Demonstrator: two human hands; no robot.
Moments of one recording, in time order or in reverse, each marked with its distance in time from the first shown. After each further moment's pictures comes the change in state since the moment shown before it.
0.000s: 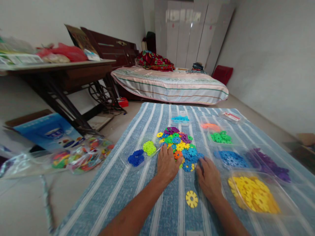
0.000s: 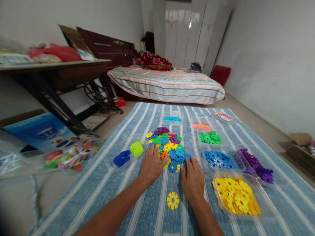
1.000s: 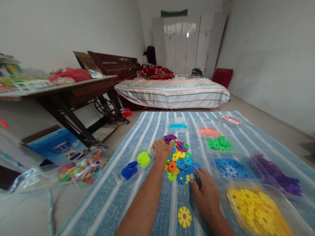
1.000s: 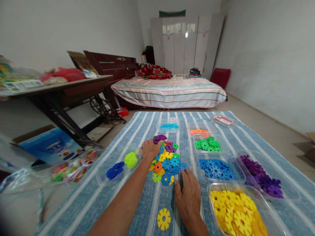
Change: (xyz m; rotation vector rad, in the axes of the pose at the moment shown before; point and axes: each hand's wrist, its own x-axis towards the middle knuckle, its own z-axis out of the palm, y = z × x) left_hand 0.109 0.004 0.018 0.170 -0.019 -0.438; right_hand -0.002 -0.001 0.001 0.176 -0.003 0.084
